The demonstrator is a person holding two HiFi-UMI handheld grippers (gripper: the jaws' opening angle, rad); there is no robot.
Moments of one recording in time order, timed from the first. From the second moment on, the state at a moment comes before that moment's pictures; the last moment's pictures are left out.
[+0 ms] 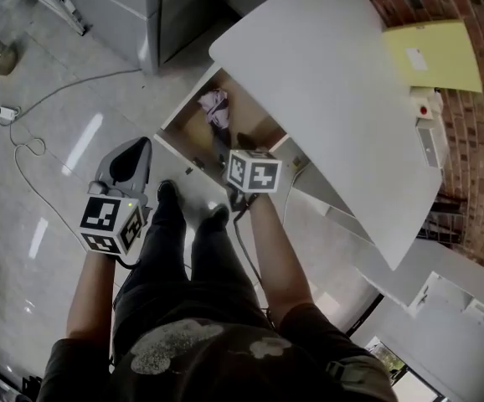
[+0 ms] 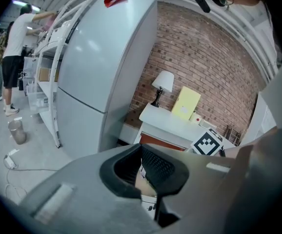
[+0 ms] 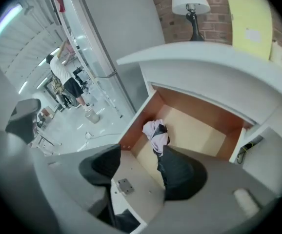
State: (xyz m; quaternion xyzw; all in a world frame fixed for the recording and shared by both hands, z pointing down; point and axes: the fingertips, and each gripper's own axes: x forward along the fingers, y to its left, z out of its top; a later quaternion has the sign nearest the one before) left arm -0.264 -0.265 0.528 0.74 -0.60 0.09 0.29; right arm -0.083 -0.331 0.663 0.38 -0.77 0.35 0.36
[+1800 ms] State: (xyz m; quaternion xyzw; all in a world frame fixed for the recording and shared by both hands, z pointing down) left arm 0.030 -0.132 0.343 0.86 -0.48 0.07 0.14; right arm 0.235 -0.146 0.374 0.56 -0.78 0.25 0.11
